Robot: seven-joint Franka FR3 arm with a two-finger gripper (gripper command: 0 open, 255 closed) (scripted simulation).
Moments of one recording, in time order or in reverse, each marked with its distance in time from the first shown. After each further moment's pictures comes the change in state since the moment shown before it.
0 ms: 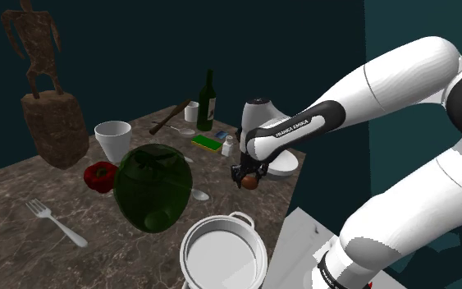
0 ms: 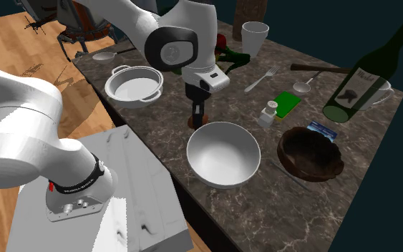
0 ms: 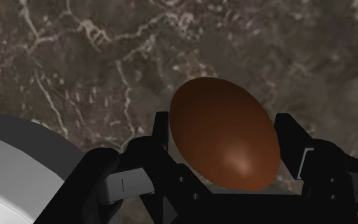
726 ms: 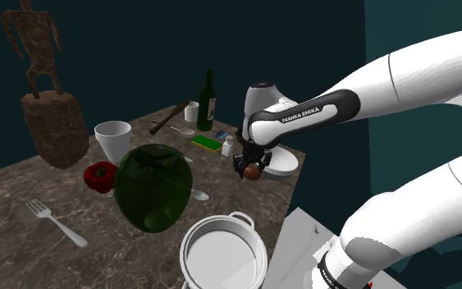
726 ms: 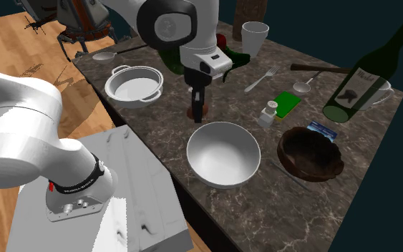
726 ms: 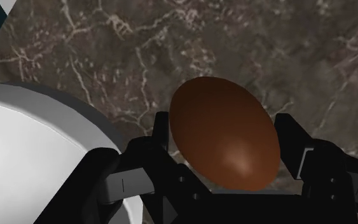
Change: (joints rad) arm 0.010 -0.091 -0.010 0.055 0.024 -0.144 -0.029
